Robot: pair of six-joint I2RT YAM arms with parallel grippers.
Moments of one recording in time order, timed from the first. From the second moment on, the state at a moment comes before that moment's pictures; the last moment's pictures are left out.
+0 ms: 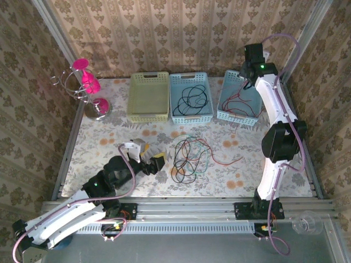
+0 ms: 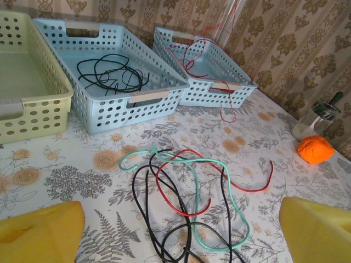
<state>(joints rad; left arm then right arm) -0.95 0.45 0.34 -0.11 -0.14 -0.38 0.04 1.97 2.01 -0.83 0.37 0.45</state>
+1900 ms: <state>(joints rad) -0.95 0.57 0.36 -0.11 -0.08 -0.42 0.04 1.91 1.70 -0.73 0.16 0.35</state>
